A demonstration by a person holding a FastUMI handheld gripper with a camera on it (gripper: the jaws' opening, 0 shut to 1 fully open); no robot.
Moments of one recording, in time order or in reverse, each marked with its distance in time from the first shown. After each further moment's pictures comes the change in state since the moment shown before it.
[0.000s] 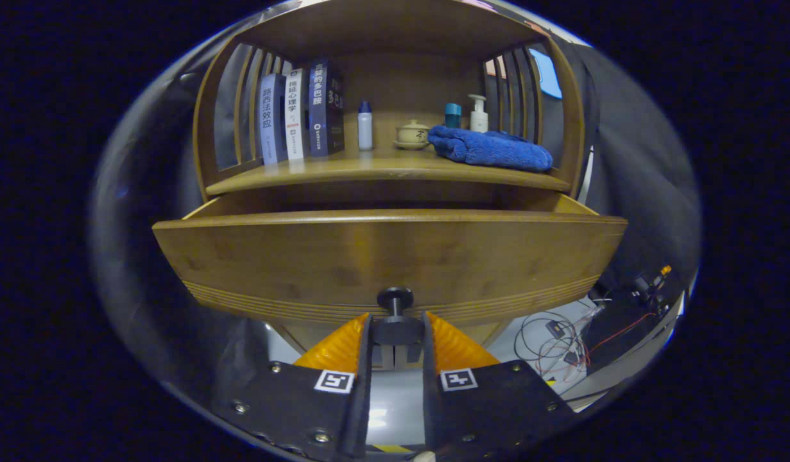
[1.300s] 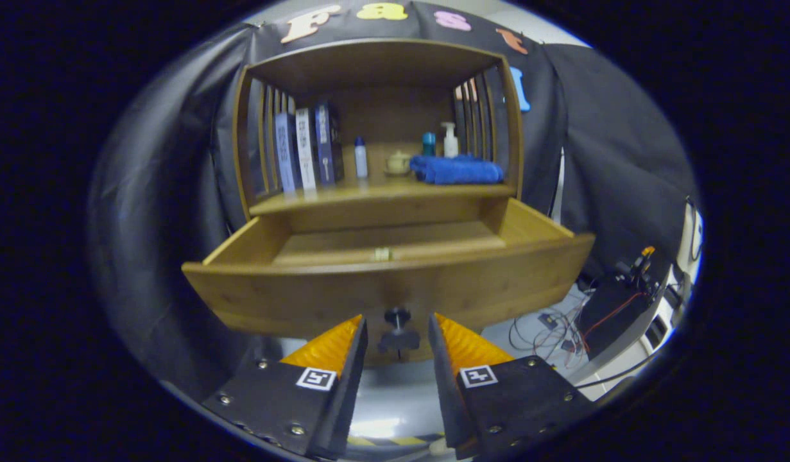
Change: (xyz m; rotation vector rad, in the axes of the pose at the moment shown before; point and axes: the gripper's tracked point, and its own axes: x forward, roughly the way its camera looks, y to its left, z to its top) arm -0.099 -0.002 0.033 0.096 -0.187 -0.009
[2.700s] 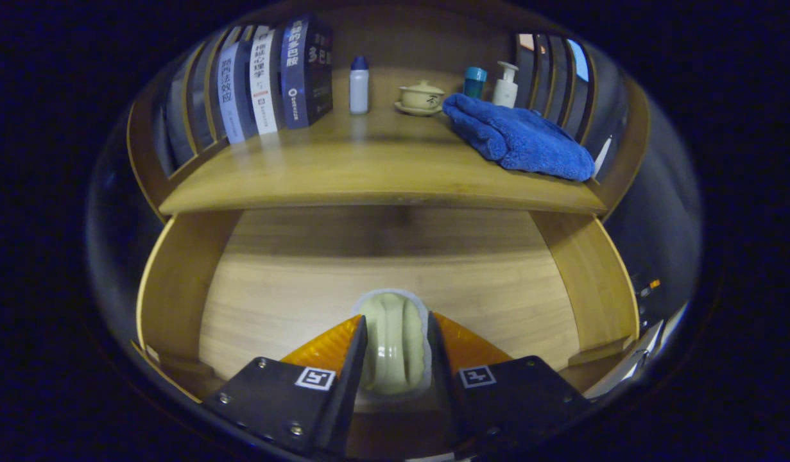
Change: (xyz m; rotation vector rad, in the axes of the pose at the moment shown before) arm 0.165 0.020 -0.017 -0.177 0.532 -0.029
